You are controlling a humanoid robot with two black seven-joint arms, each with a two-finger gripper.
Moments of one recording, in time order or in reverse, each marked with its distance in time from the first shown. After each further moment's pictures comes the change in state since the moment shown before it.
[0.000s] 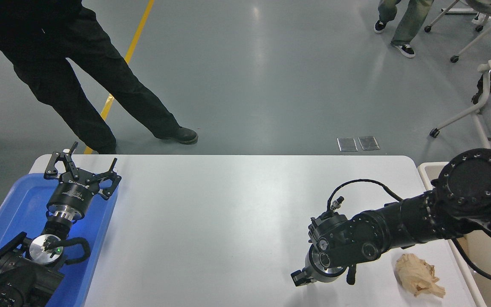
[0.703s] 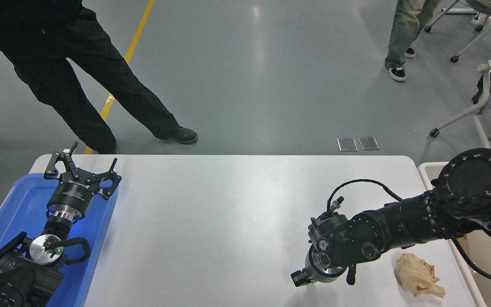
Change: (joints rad) left arm 0.000 -0.001 0.000 0.000 0.001 0.000 0.000; right arm 0.002 0.000 0.000 0.003 0.002 0.001 -0.001
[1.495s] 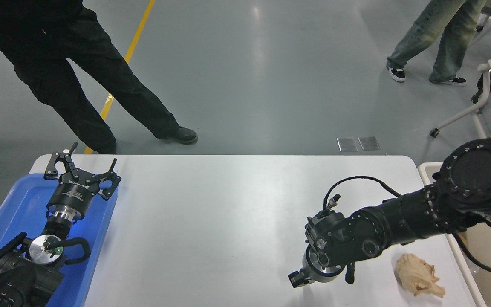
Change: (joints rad) left arm 0.001 0.000 0.000 0.000 -0.001 0.000 -0.001; right arm 0.115 0.000 0.004 0.136 0.017 0.015 -0.015
